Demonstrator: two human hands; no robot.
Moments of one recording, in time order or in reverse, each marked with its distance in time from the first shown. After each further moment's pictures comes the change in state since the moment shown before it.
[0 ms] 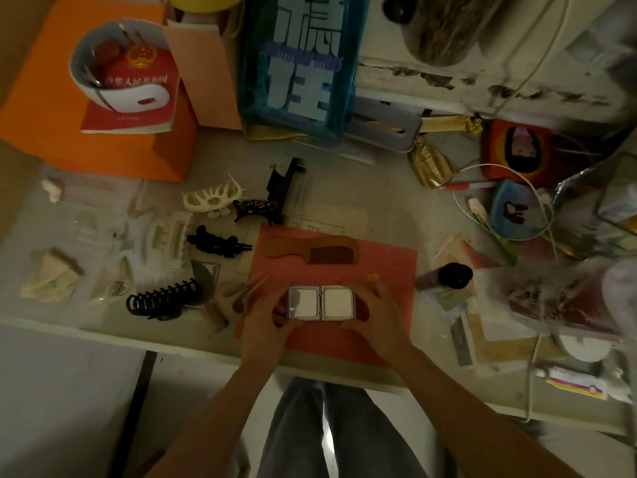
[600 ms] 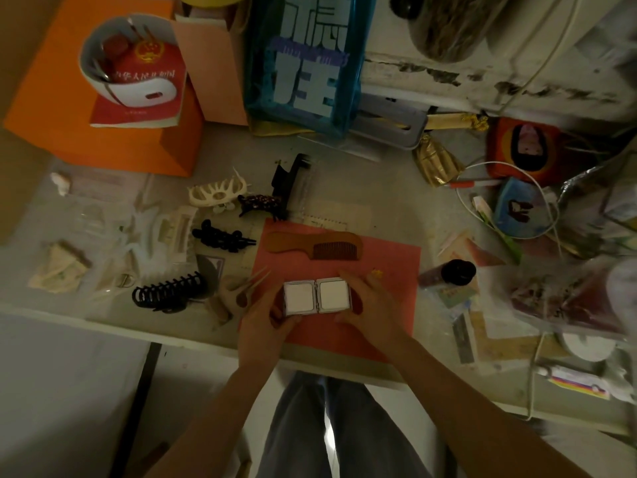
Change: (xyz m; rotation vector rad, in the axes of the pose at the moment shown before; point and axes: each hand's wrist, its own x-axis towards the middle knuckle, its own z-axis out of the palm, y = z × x) left_hand -0.010 -0.008 -0.005 -0.019 0.025 0.014; right_hand 0.006 -0.011 0.002 -0.023 -0.040 -0.062
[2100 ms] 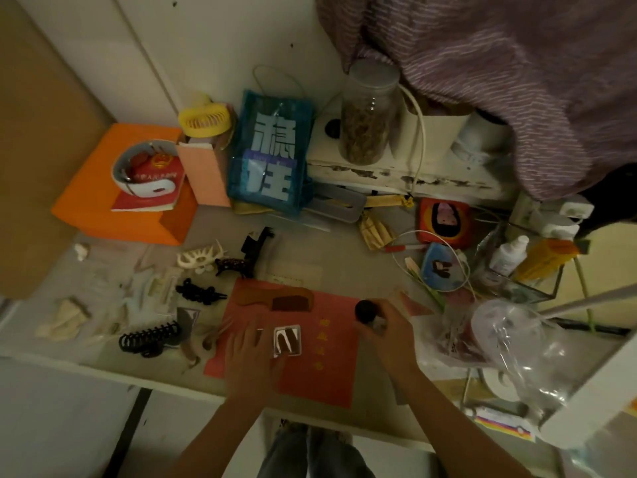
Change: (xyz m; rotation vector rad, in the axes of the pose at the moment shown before) left_hand -0.047 0.106 0.000 0.555 0.093 0.254; right_hand -0.043 0.022 -0.129 0.342 0.368 0.062
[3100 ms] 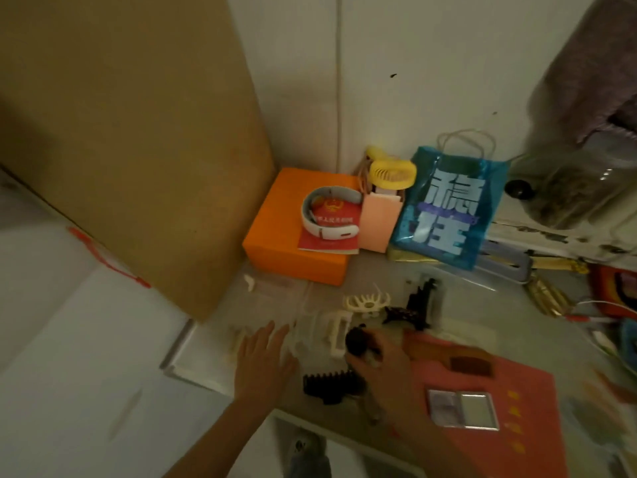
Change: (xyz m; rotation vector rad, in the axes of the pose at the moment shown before) left_hand 0.053 -0.327 -0.111 -0.127 0.093 -0.057; right_hand -0.040 -0.213 0.296 0.110 -0.233 -0.094
